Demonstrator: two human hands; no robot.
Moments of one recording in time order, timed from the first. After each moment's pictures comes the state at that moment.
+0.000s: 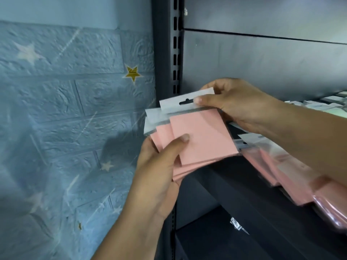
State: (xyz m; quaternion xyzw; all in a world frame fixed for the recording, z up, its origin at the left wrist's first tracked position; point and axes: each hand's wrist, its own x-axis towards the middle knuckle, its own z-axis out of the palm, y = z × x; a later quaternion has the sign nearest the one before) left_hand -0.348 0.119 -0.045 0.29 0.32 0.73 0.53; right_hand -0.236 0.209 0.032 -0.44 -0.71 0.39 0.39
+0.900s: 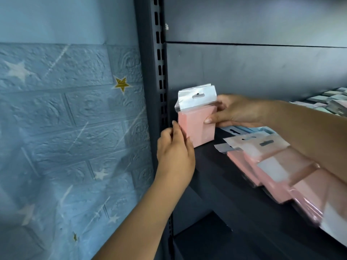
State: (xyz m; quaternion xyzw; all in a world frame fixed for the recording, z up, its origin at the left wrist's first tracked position) left_hand -0.324 0.174 -0.063 0.64 0.63 0.44 0.05; right_hand -0.184 0.255 0.025 -0.43 -0.74 0.46 0.23
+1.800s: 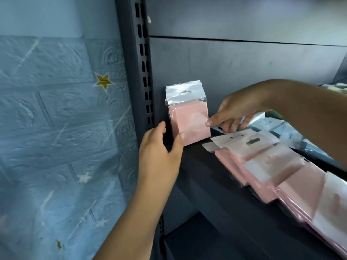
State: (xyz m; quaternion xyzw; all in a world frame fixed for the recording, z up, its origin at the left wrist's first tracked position) left_hand -0.323 0.165 -0.057 0.58 0.60 0.54 0.11; right_hand -0.168 0.247 0.051 -0.61 -0.76 0.23 -0.02
